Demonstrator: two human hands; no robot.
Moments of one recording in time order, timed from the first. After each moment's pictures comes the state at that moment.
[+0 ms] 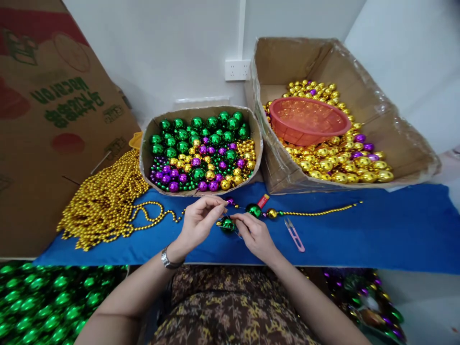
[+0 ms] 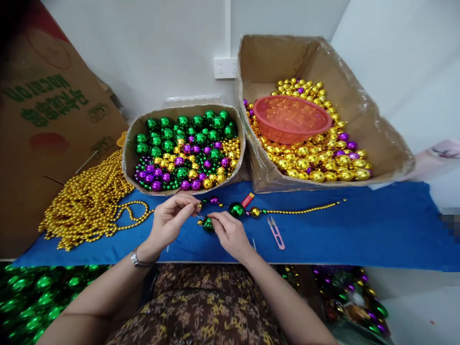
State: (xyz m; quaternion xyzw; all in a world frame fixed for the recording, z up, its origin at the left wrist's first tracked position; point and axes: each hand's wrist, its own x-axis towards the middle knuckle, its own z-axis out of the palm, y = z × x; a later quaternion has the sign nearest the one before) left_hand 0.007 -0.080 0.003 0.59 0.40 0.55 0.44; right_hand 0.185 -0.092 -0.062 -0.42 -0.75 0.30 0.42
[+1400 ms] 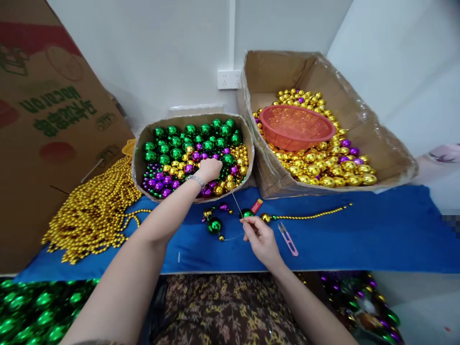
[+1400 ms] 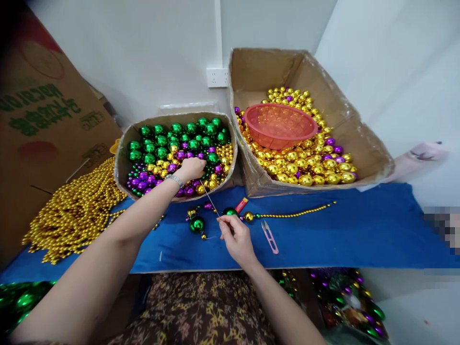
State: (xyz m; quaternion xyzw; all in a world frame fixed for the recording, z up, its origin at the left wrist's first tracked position) left_hand 0.038 0.111 0.012 0.82 0.57 -0.04 -0.01; right_hand 0.207 -0.095 -0.073 -0.48 -0.59 0.41 0.51
